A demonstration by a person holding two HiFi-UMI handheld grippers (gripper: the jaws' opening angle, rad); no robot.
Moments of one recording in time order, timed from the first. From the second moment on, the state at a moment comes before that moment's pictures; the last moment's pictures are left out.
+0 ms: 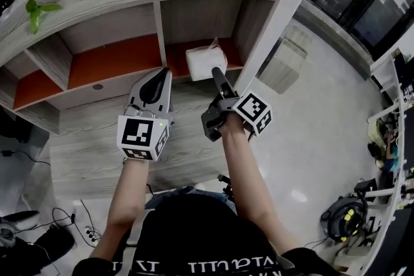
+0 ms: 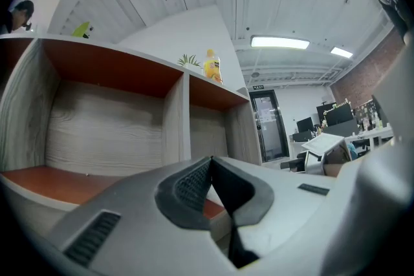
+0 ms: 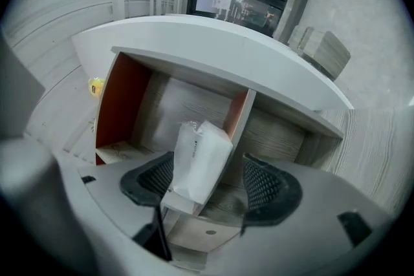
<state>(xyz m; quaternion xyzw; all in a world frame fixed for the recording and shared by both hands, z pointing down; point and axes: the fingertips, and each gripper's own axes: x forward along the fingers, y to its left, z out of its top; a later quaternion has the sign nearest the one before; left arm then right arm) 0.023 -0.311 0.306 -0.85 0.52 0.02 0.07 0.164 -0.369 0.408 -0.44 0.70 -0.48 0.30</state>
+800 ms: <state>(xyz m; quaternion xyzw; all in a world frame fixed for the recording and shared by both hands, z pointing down) 0.024 -0.300 0.305 -0.85 0.52 0.03 0.08 0.146 -0.341 0.394 -0.53 0.82 -0.21 0.03</state>
